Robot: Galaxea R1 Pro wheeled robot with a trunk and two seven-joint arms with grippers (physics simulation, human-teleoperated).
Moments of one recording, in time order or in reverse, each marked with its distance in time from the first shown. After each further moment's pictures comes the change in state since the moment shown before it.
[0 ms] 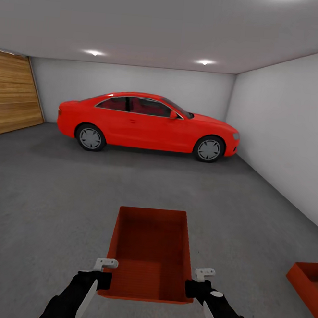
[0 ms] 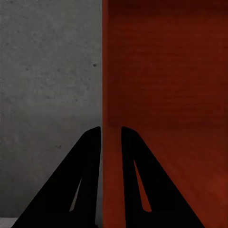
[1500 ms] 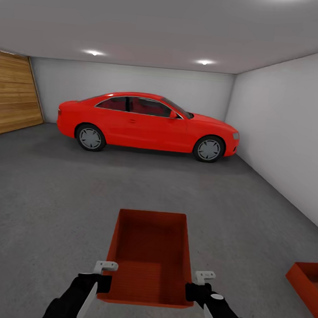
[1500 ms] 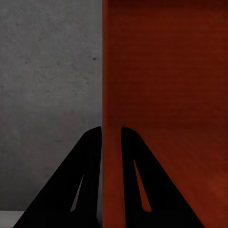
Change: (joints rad) left arm 0.009 -0.017 0.039 0.004 -0.045 0.006 -0.008; right arm 0.001 0.000 -0.012 0.028 0.007 -0.005 0.008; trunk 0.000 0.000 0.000
